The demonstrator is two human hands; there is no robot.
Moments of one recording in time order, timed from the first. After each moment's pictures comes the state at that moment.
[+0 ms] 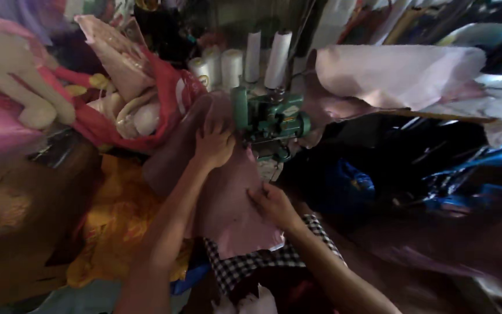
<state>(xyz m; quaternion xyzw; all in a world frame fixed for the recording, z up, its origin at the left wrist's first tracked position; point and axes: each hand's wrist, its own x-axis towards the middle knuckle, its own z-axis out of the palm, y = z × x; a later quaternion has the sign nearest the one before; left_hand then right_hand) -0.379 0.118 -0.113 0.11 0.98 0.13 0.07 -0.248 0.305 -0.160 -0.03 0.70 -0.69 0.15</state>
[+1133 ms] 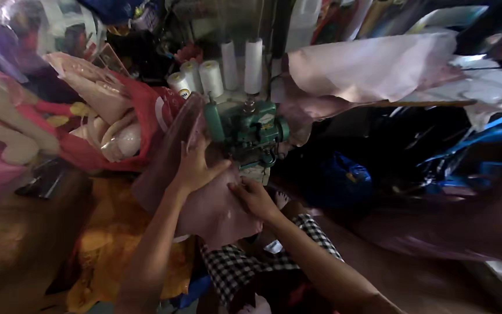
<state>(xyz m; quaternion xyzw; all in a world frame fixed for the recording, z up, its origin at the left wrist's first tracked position) -0.358 0.107 -0.119 0.19 0.94 0.27 -0.07 -0.288 0.301 -0.167 -0.04 0.68 -0.72 0.15</state>
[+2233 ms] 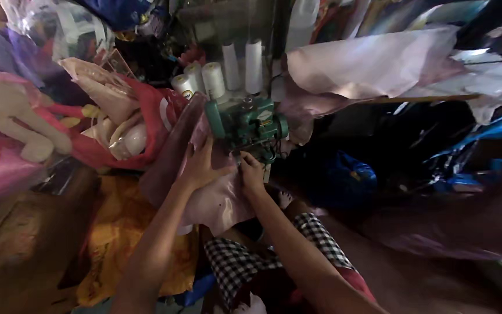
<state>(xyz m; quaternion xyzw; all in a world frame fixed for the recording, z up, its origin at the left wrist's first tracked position) -0.354 0.107 -0.132 0.20 0.96 0.20 -0.03 -0.335 0.264 -0.193 0.10 0.51 -0.85 -0.04</state>
